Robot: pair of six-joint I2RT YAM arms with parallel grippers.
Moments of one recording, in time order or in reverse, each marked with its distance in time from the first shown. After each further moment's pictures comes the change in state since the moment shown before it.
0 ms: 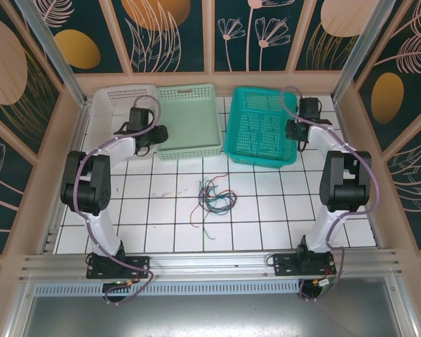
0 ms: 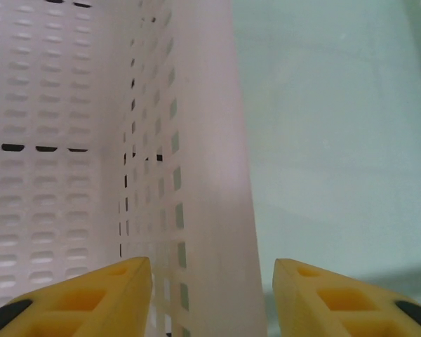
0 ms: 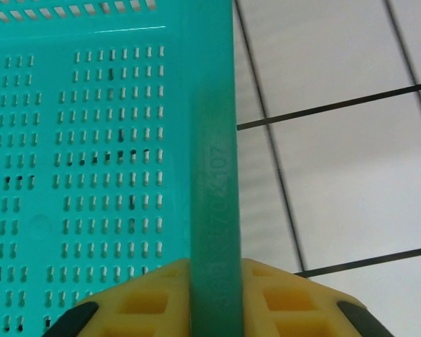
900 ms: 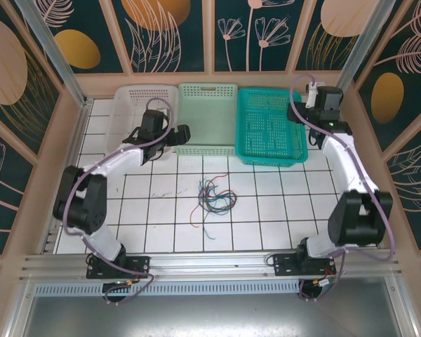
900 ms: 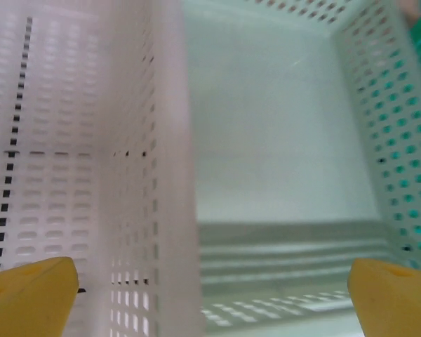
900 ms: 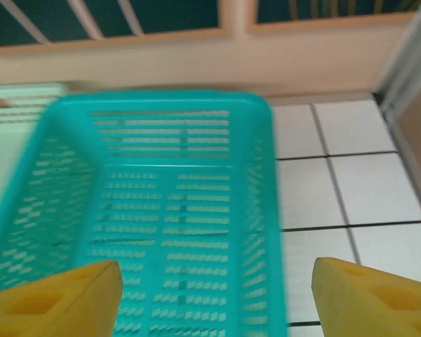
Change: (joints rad) left arm -0.164 -0.216 -0.117 0.056 -0.062 -0.083; right arm 0.037 -0.379 -0.054 0.062 -0.083 -0.108
